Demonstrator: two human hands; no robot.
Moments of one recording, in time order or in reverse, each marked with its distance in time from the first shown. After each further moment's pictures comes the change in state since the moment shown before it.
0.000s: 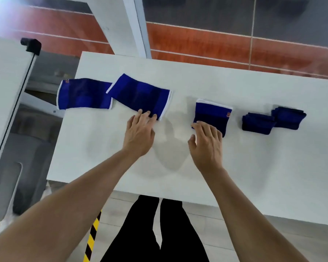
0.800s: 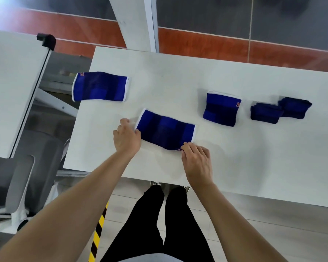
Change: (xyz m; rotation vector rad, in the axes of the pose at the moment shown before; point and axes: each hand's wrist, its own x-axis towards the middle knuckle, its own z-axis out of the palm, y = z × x) left_hand -0.057 -0.045 -0.022 -0.447 0.016 -0.668; right_hand -0.092 -0.056 0.029 0.046 -0.100 -0.044
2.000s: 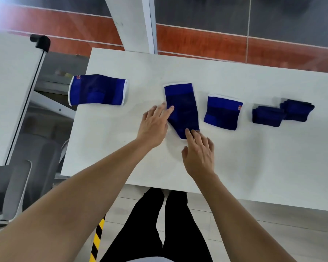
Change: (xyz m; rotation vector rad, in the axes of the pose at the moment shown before) left_hand 0.022 0.061 0.028 0.363 -0.101 0.753; right_hand 0.044 -0.004 -0.003 -0.127 -0.168 0.163
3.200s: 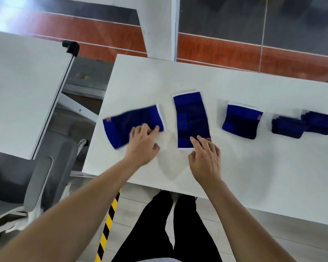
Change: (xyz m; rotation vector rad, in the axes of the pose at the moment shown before) left_hand -0.071 -0.078 -0.011 0.082 -0.029 -0.153; right_hand -0.003 -0.032 0.005 0.041 0.035 -0.064
